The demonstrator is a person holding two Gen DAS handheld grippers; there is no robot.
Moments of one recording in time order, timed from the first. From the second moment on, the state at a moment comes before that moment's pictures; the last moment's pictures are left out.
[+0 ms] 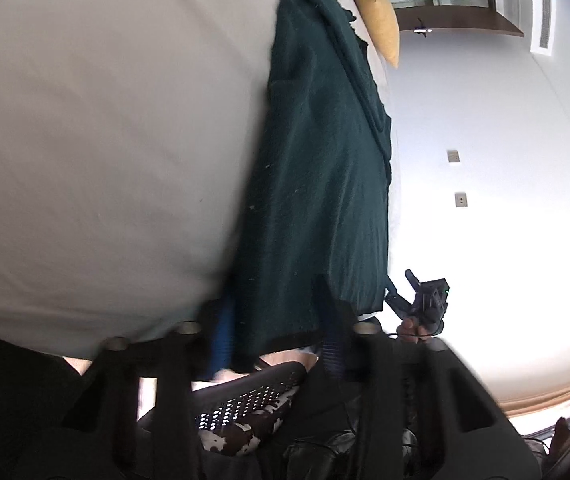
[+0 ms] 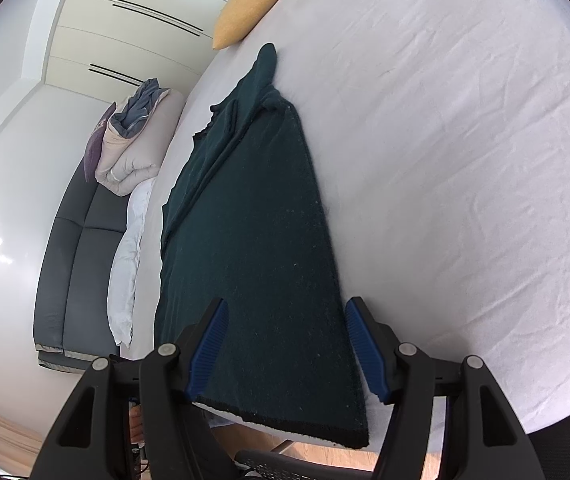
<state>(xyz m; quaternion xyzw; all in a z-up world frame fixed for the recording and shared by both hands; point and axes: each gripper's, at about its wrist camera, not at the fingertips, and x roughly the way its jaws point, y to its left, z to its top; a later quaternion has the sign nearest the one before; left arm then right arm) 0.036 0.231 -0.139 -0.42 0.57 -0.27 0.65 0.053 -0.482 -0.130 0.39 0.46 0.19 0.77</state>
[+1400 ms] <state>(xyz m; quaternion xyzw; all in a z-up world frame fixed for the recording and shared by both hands) 0.048 0.216 -0.130 -0.44 0.51 -0.25 0.69 0.009 -0.500 -0.178 0.50 0.50 0.24 0.67</state>
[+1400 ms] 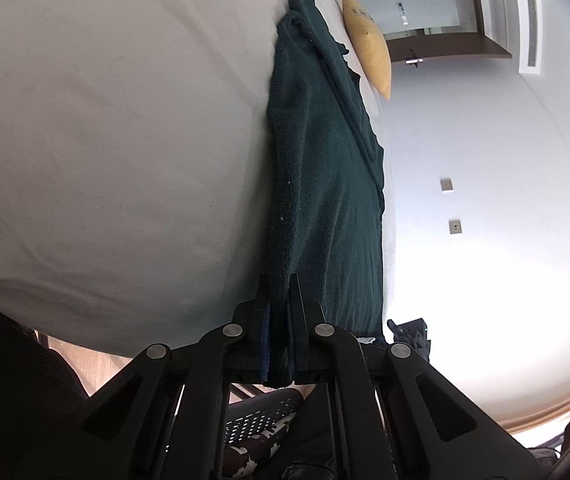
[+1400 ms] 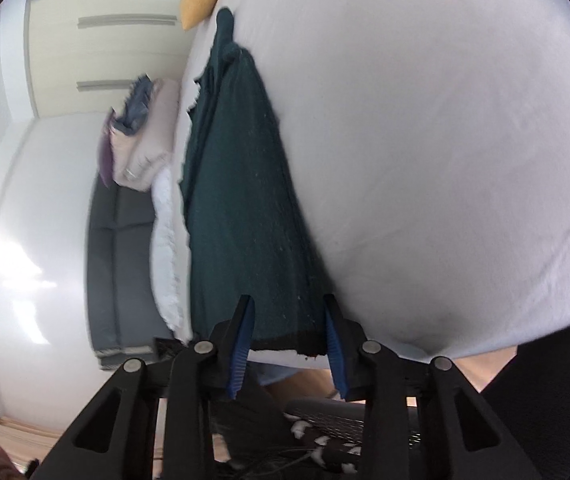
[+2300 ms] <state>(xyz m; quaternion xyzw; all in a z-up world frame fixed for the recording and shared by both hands) 0.043 0.227 -0.103 -0.44 0.47 -0.24 0.73 0.015 -0.488 -0.145 0.44 0.48 0.20 0.73</state>
